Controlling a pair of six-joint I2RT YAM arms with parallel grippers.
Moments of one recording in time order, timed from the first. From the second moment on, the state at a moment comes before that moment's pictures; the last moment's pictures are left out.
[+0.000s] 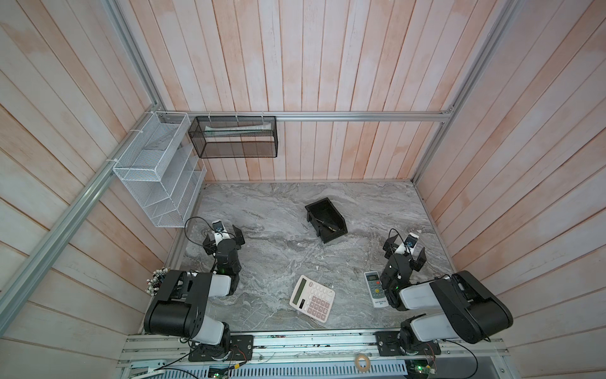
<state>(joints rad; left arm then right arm) -0.12 1.50 0.33 0.99 -0.52 -0.06 0.37 1.46 0.12 1.33 0.99 -0.02</state>
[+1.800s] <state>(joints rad) -0.10 1.56 0.19 1.30 -0.28 0.02 0.06 1.54 0.12 1.41 0.35 0.06</state>
